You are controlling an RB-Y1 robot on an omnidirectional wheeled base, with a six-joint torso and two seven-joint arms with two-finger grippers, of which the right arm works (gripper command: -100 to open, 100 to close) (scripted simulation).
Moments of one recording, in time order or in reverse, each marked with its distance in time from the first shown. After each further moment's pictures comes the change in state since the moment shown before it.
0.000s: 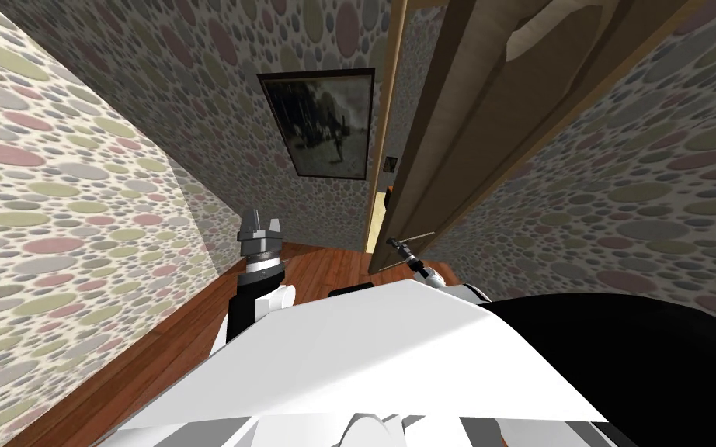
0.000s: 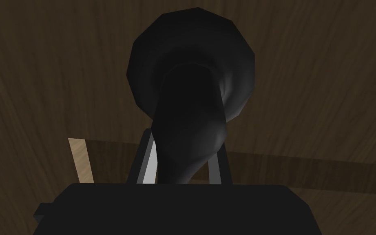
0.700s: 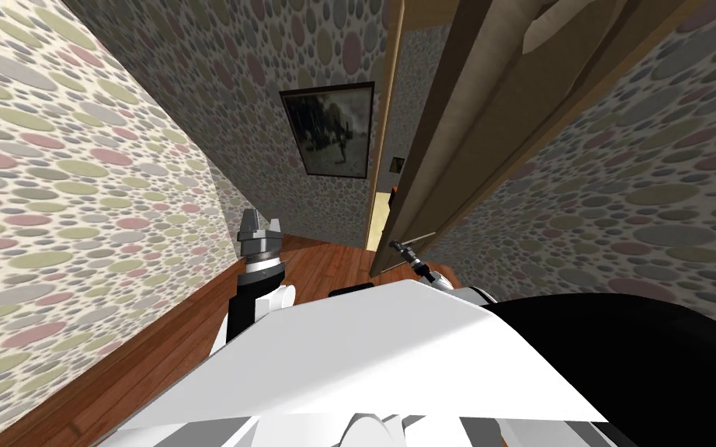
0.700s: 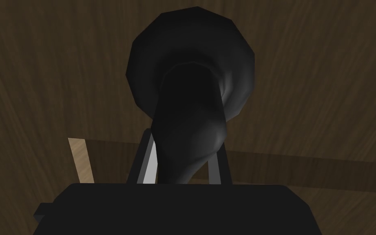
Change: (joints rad) arm 0.036 -0.035 -0.010 0.048 0.022 -0.105 -0.026
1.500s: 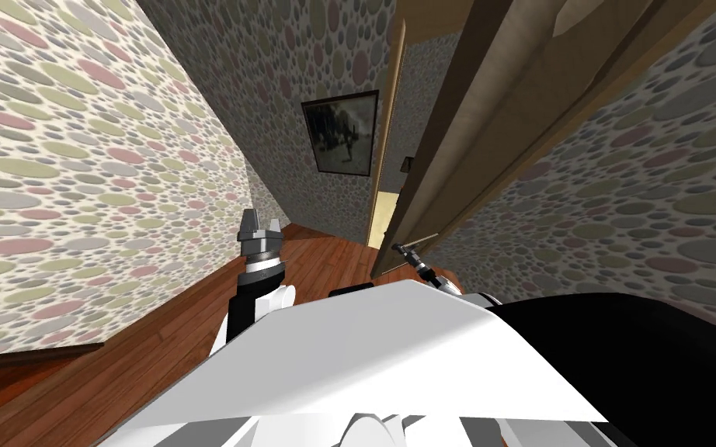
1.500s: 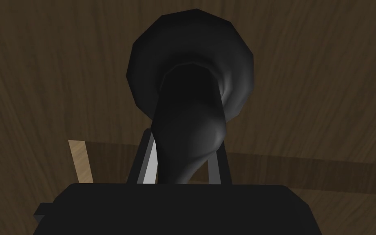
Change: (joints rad) arm 0.062 -0.022 -0.021 -0.010 0.022 -0.077 -0.021
